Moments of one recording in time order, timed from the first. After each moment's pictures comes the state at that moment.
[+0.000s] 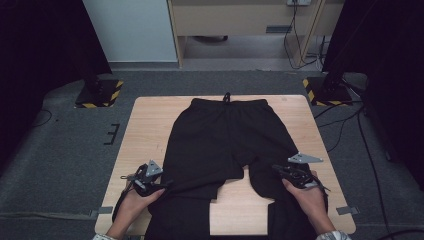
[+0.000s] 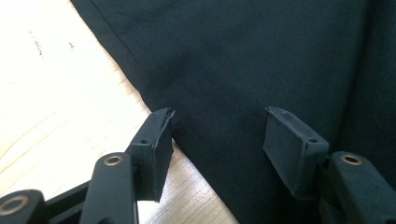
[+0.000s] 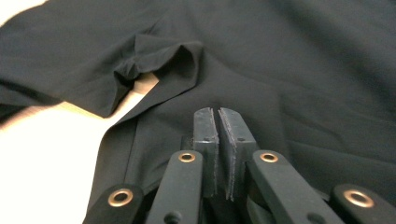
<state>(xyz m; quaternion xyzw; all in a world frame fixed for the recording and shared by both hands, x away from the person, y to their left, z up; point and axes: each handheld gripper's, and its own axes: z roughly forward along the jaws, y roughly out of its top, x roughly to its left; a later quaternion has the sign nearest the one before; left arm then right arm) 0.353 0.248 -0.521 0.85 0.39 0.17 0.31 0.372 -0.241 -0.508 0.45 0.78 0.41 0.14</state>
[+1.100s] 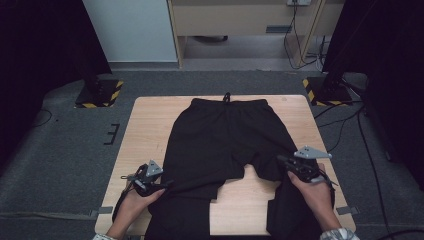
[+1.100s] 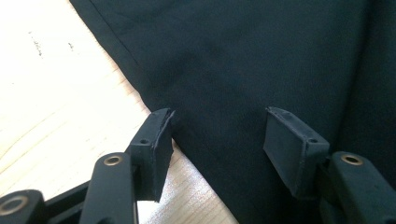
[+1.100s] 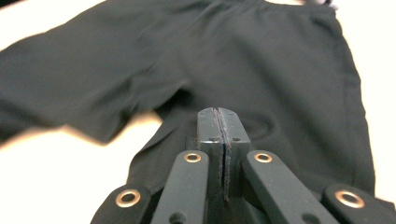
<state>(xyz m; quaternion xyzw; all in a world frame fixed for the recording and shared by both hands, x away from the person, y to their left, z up) 0.353 0.248 -0.521 0.85 0.39 0.17 0.31 0.380 -0.253 -0.474 0.43 0.76 0.44 0.20</state>
